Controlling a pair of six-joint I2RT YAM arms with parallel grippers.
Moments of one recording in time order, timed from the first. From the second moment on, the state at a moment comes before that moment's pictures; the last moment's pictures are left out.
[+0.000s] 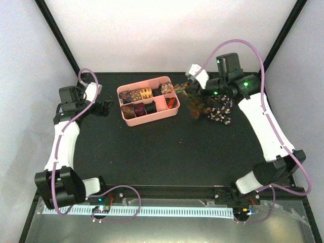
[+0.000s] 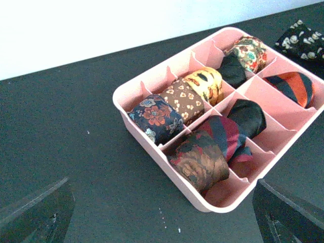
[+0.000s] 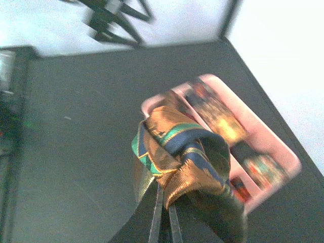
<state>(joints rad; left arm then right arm) 0.22 1.21 1.03 -0.45 0.55 0.31 0.40 1.52 1.80 -1.00 -0.63 -0.60</state>
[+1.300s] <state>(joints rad) -0.32 1.10 0.68 -0.91 0.51 0.96 0.12 1.45 1.04 -1.06 -0.19 -1.06</state>
